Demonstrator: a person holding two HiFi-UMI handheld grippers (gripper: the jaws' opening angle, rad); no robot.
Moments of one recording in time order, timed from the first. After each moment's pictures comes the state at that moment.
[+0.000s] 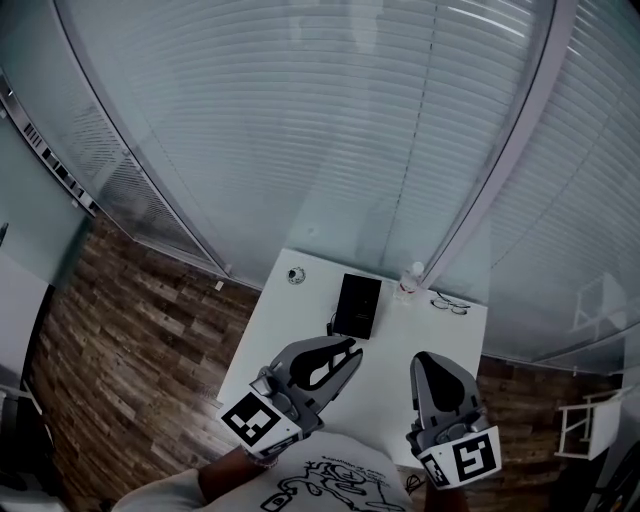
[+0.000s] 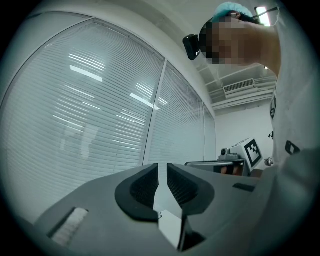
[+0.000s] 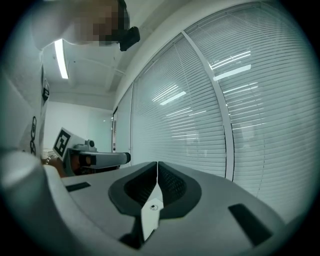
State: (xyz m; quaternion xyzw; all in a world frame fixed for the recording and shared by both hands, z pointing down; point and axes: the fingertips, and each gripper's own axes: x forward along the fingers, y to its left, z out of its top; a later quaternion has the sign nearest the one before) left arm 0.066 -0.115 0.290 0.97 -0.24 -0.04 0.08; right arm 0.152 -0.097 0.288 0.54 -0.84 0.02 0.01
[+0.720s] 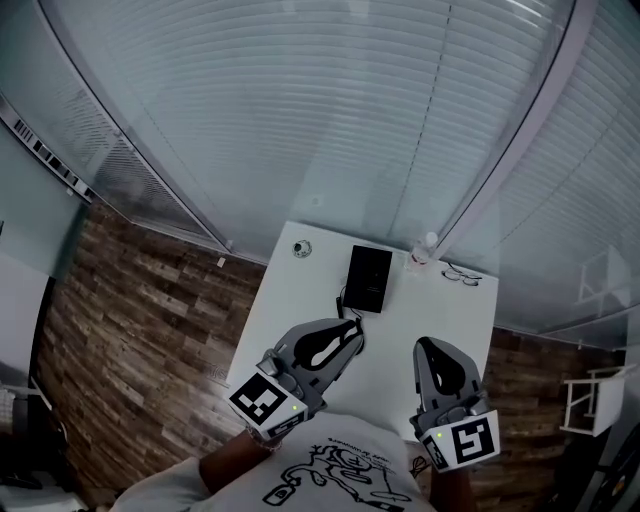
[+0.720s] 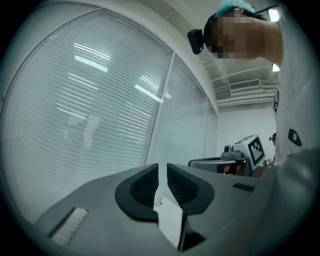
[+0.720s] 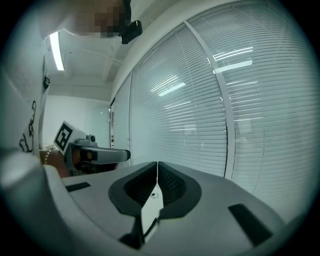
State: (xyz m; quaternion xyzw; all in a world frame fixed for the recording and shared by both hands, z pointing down) left arm 0.036 -0.122 0.342 0.96 -0.24 0.00 0.11; right arm 0.127 -0.096 0.336 0.55 -0.83 0.04 0.06
